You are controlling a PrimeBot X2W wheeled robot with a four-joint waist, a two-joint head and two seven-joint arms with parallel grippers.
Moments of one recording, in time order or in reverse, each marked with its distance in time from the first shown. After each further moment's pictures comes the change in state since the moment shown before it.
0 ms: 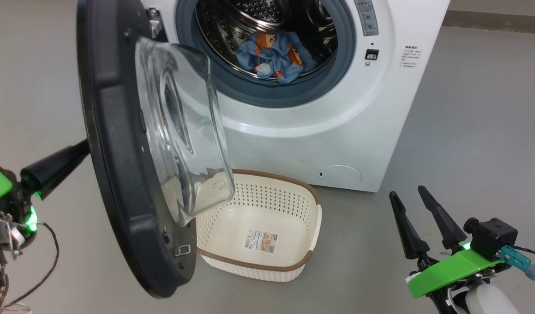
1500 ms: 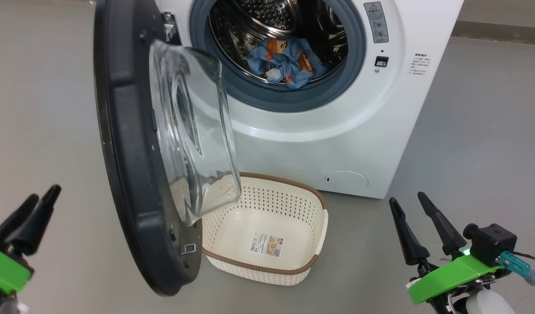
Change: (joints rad) left arm 0.331 0.084 0.005 -0.118 0.380 -0.308 -0.469; right arm 0.023 -0.001 0.003 -0.004 0.000 0.000 0.000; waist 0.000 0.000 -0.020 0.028
